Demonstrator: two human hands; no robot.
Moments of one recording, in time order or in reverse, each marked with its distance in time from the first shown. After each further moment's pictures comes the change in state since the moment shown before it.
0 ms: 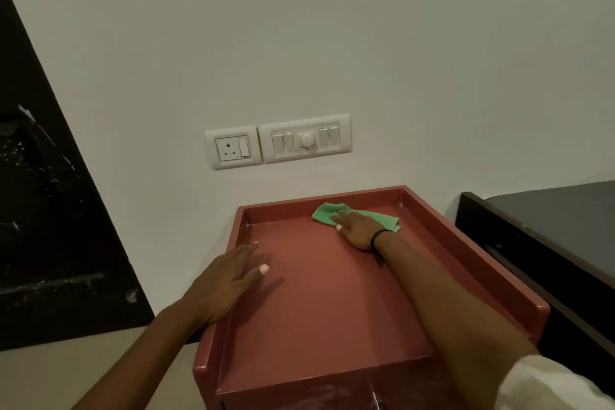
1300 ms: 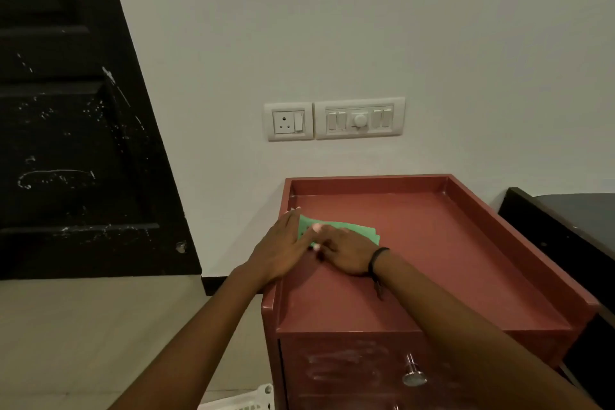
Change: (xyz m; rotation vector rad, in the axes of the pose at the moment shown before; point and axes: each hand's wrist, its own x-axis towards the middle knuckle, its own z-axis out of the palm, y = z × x) left_hand -0.018 0.024 -0.002 -0.172 0.054 -0.069; right_hand -0.078 -0.150 0.027 0.127 -0.025 -0.410
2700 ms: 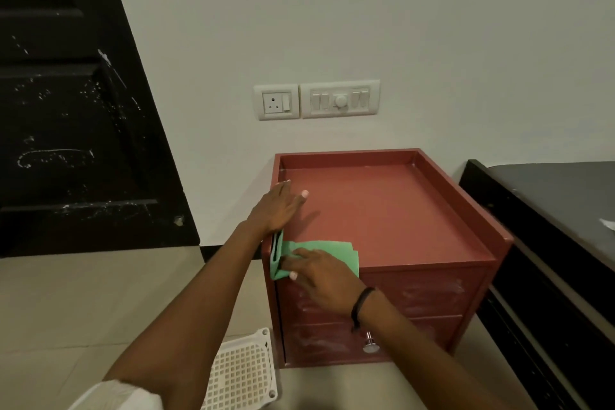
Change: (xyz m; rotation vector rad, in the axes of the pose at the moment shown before) left_hand -0.019 0.016 -0.011 0.113 -0.081 -0.036; right_hand -0.133 -0.125 0.031 0.027 0.127 -0.083
